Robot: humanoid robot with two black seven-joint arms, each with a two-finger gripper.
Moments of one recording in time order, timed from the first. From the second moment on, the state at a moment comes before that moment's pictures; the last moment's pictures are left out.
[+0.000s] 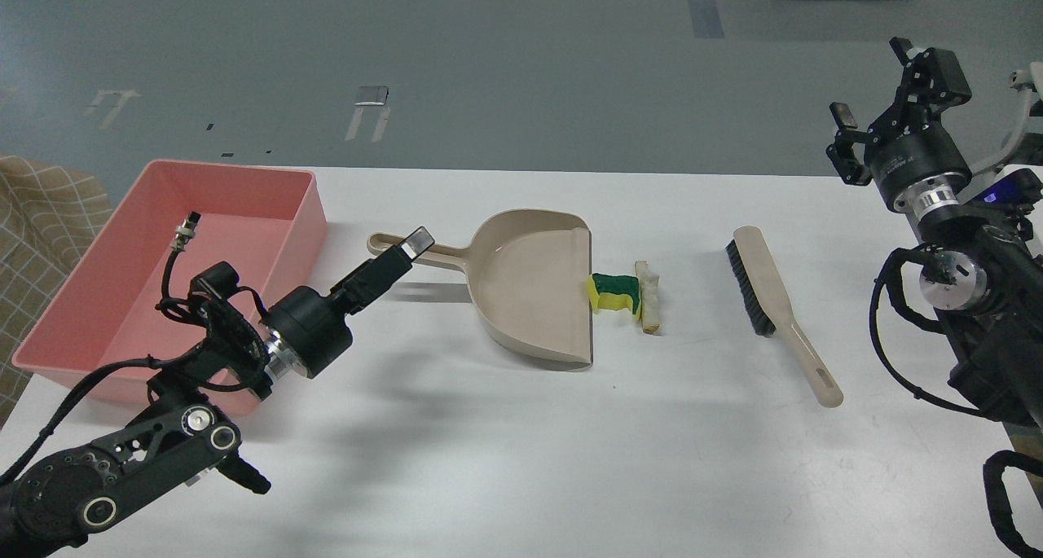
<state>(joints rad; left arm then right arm) -0.21 0.60 -0.73 -1.48 1.31 0.18 -0.32 0.79 -0.28 0.97 0.51 -0.48 0.31 0.40</state>
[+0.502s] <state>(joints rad) -0.26 0.39 -0.73 -1.20 1.30 0.18 -0.30 0.78 -0.28 0.97 0.51 -0.48 0.31 0.40</state>
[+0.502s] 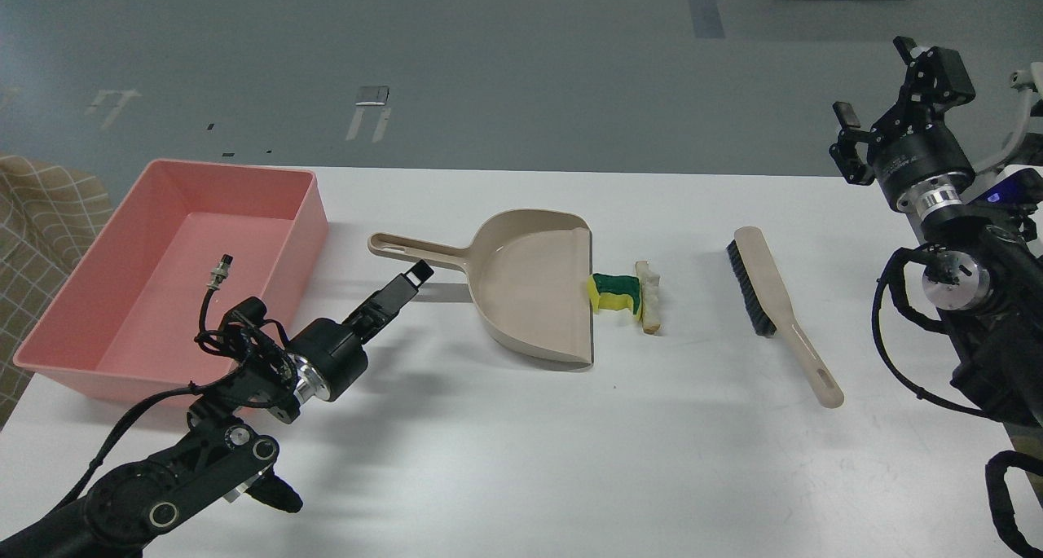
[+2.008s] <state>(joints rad) -0.46 0.23 -0.73 -0.89 1.20 0.19 -0.26 0.74 -0.38 0.94 0.59 -0.49 0.32 0.42</state>
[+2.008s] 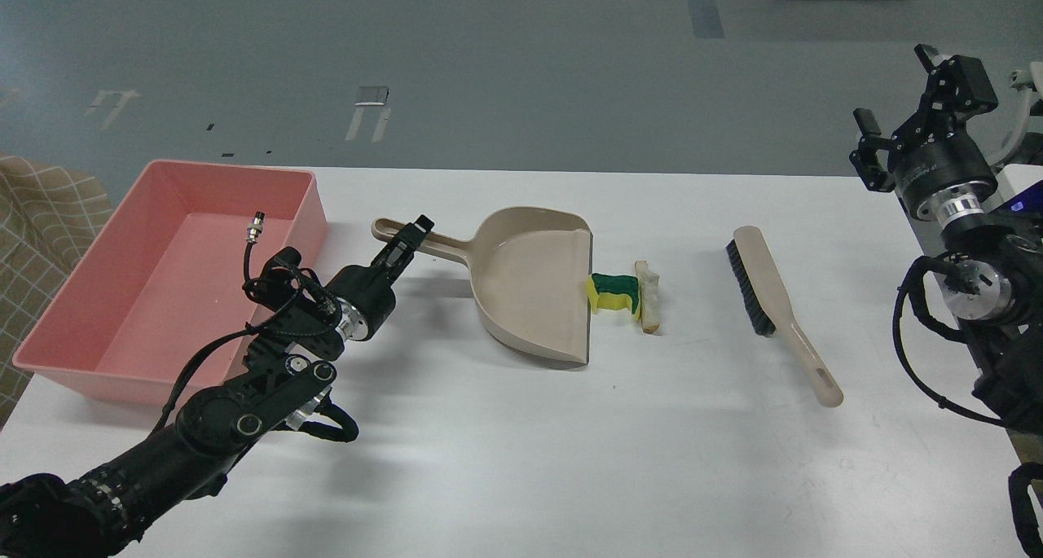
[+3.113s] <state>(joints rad) -0.50 0.21 -0.73 -0.90 1.19 0.19 -0.25 0.83 -1.12 0.17 1.39 -1.14 0.38 0.27</state>
